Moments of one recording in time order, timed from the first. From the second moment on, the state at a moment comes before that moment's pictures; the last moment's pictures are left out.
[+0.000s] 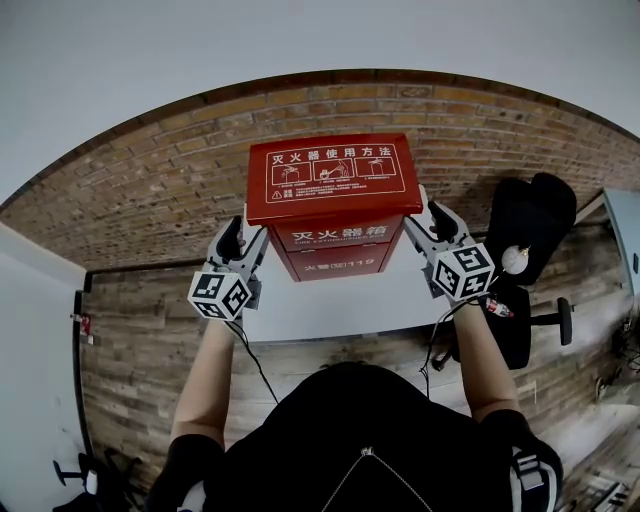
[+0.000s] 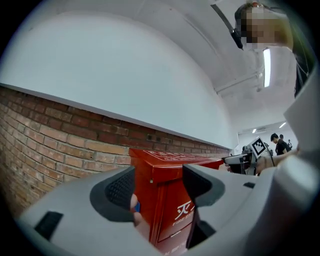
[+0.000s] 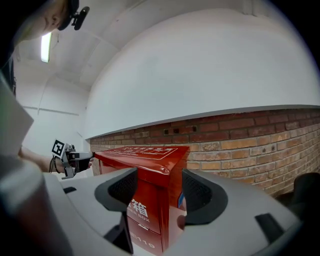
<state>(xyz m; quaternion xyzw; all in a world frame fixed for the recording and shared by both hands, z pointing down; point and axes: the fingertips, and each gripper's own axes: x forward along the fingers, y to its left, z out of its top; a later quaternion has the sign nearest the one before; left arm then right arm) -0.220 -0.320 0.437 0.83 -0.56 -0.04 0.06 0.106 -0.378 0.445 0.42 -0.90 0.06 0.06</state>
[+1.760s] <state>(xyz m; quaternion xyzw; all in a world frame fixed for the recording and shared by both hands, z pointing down) -0.210 -0.341 0.390 0.86 -0.50 -0.03 0.09 0.086 -0.390 0.404 0.41 -0.91 0.06 0.02</state>
